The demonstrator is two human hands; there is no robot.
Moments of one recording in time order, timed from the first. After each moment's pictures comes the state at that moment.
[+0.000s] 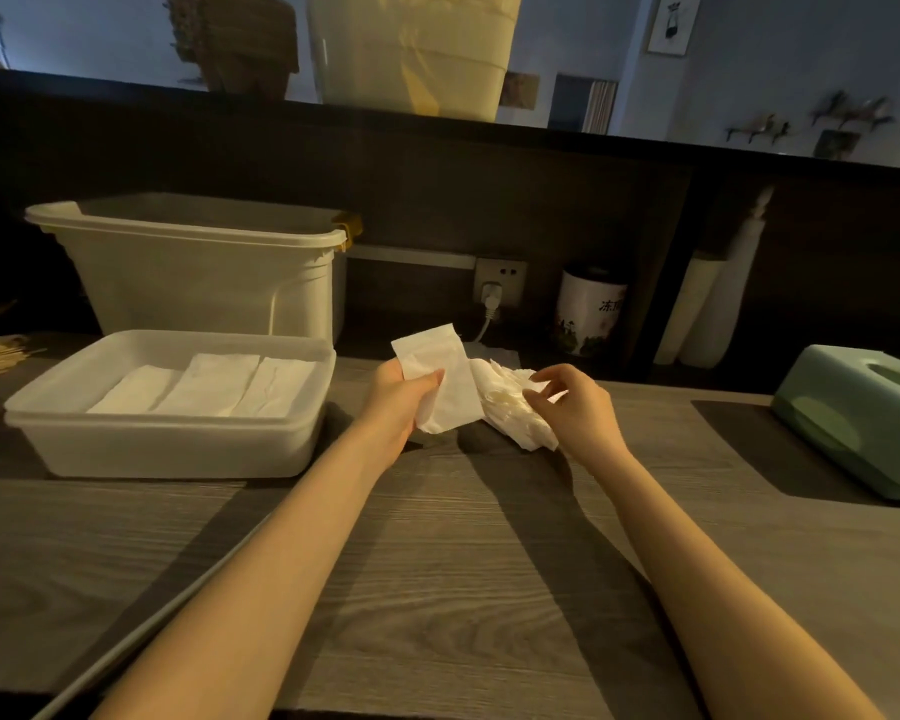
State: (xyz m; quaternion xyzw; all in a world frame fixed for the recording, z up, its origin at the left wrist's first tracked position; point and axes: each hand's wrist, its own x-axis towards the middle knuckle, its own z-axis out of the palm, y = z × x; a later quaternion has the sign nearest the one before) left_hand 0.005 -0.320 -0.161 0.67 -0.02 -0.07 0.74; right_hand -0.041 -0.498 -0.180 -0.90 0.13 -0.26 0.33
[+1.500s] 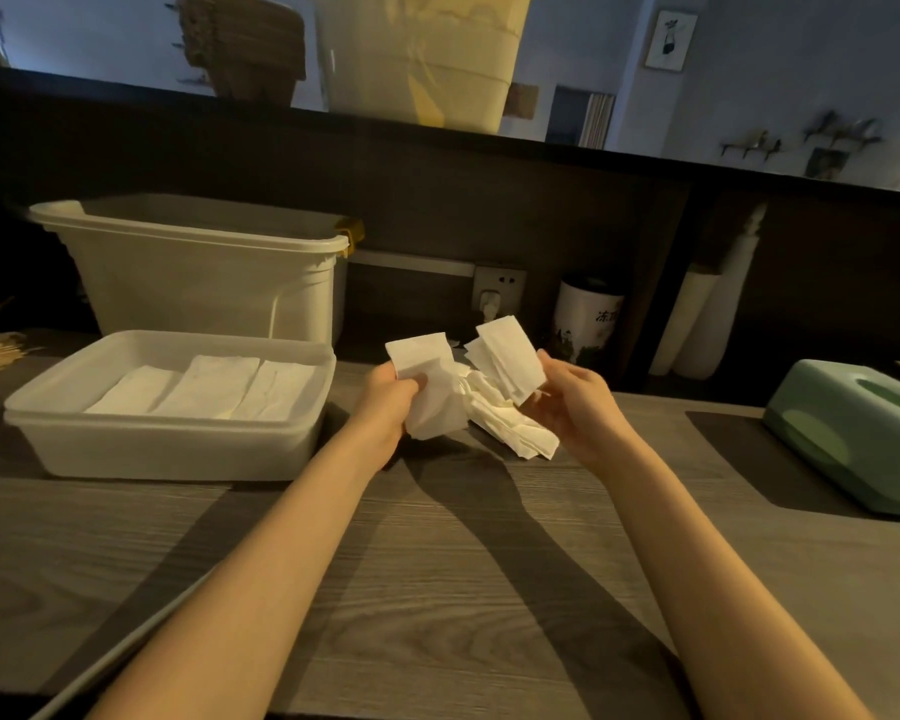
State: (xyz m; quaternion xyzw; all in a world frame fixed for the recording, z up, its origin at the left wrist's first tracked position) left_hand 0.009 -0.314 -0.160 0.66 -0.01 -0.08 0.75; right_hand -0.063 -0.475 -0.138 -0.62 0.10 -0.12 0.77
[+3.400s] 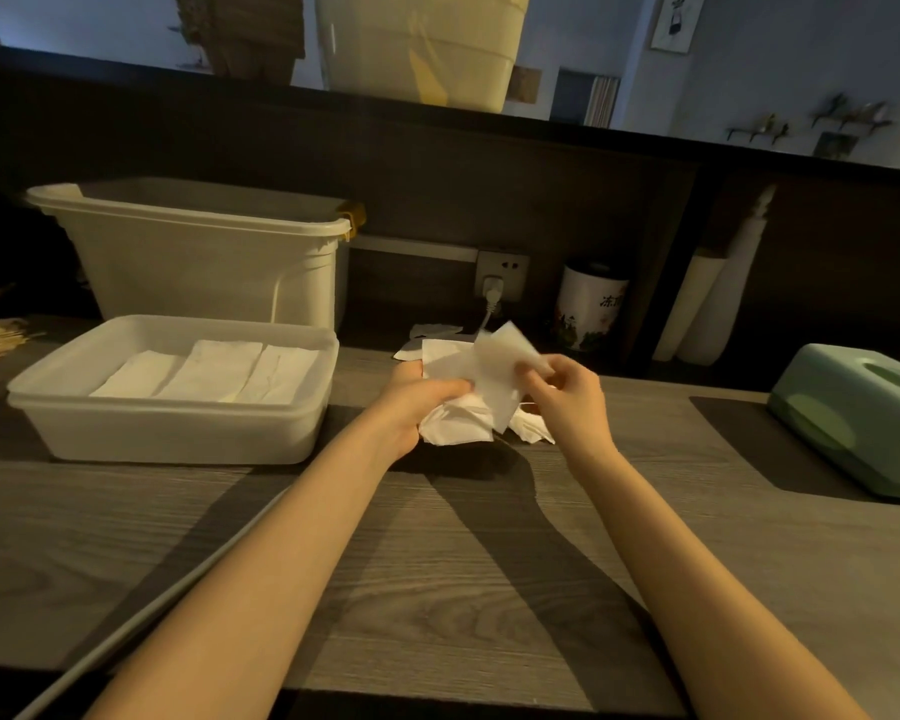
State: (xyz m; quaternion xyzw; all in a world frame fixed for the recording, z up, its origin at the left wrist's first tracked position) left_hand -0.008 -0.318 -0.157 0.67 -0.07 -0.18 0.72; right_hand -0.059 -0.463 -0.168 -0.80 0.10 -0.30 0.52
